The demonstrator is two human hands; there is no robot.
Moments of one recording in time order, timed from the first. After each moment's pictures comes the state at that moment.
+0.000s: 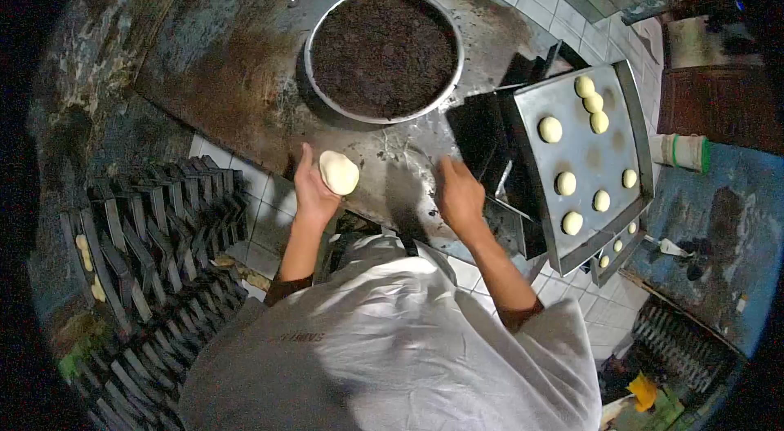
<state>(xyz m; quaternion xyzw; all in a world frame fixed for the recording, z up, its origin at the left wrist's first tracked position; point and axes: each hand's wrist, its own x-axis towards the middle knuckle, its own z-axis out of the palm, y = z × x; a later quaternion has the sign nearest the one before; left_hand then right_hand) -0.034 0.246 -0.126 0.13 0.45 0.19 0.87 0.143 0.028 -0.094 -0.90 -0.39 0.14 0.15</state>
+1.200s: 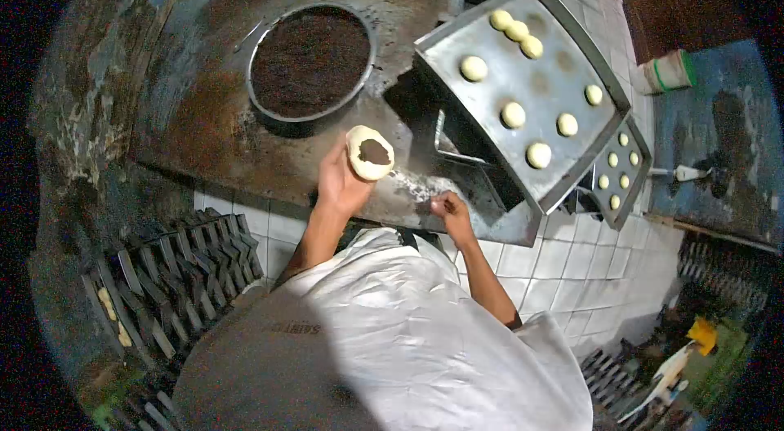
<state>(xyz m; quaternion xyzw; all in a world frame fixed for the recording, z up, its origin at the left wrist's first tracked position) 0.049 0.105 -0.078 0.04 0.24 0.06 0.97 0.071 -0.177 -0.220 -0.71 -0.01 0.32 0.63</state>
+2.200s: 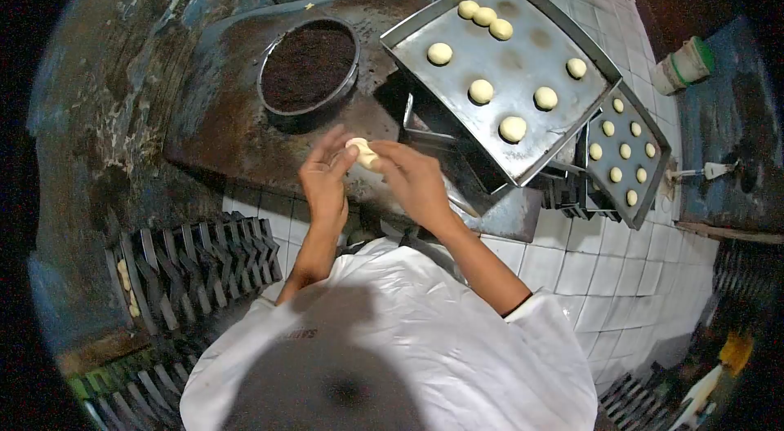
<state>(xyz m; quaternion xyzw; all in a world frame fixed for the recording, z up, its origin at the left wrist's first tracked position) 0.015 -0.011 -0.008 0.61 0.26 0.24 0.71 0.094 -0.159 -0.006 -0.70 -0.35 0.11 0.61</state>
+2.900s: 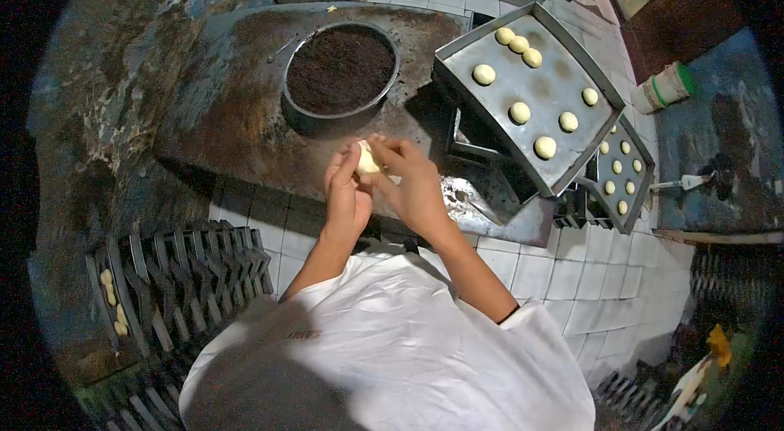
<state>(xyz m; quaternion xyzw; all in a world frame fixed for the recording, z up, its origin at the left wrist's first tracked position) -0.034 0.086 -0.005 0.29 0.21 0.24 0.90 0.022 -0.026 0.045 -0.76 -0.33 0.06 0.55</state>
